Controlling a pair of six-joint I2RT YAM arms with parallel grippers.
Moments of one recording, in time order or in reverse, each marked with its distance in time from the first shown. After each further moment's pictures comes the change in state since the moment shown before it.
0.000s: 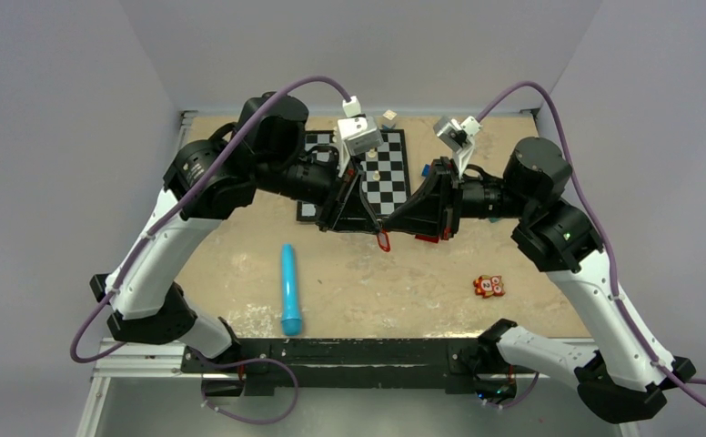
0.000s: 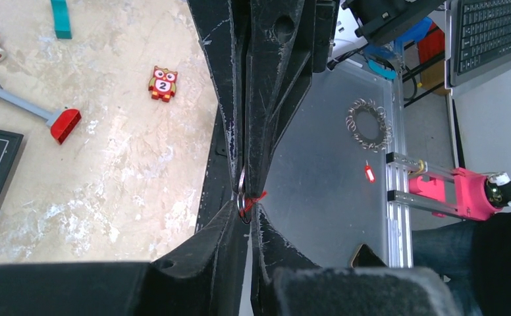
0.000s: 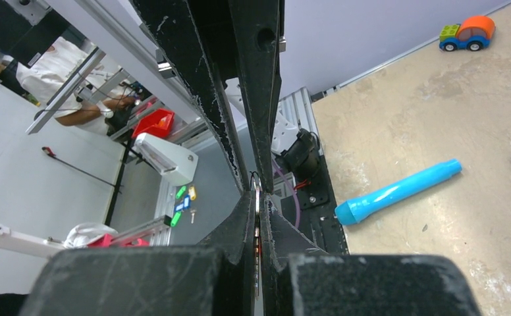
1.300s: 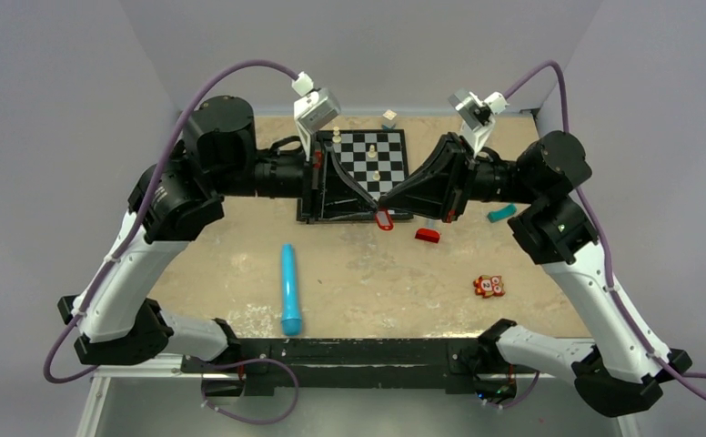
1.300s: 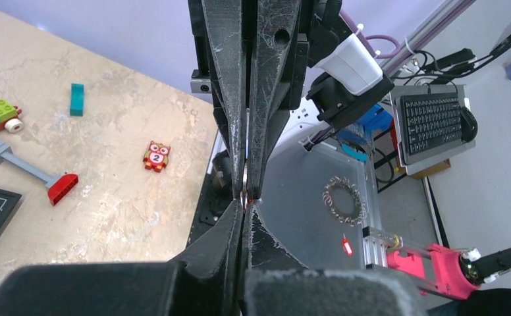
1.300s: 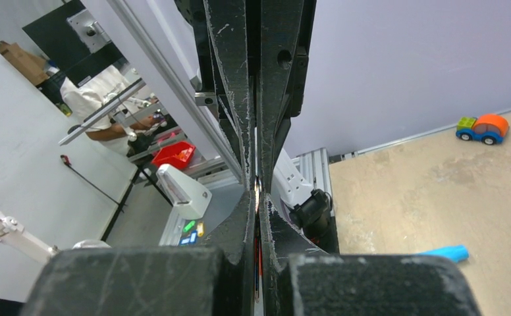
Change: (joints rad) left arm 0.011 -0.168 -0.183 0.339 -0.041 -0.237; right arm 0.000 0.041 0.023 0.347 -0.049 0.182
